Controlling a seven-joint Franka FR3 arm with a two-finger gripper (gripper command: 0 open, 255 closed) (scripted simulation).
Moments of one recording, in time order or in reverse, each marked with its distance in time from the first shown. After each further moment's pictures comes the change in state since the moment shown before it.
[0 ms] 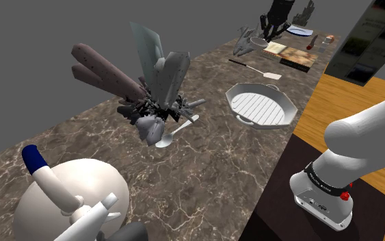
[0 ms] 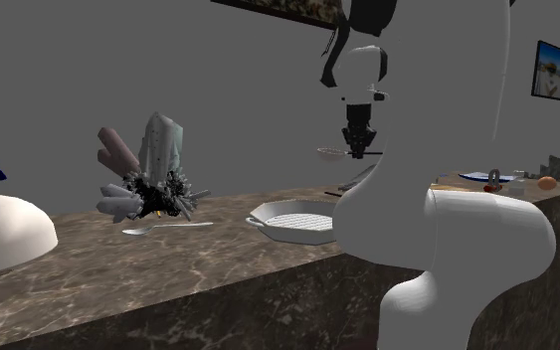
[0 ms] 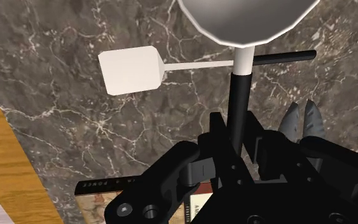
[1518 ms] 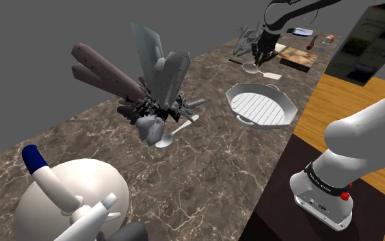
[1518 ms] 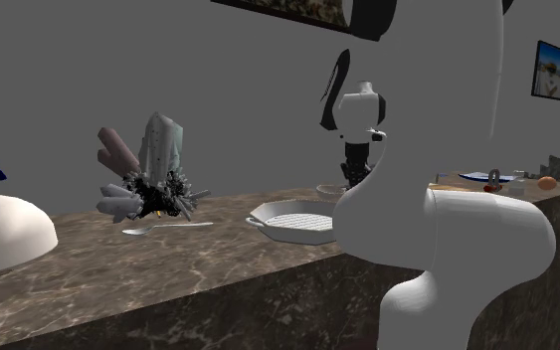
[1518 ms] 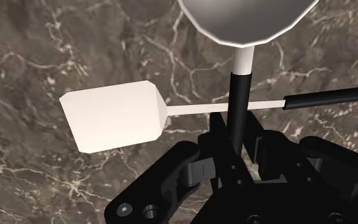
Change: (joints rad) arm 0.002 0.065 0.009 -0.240 -0.022 0.303 0.026
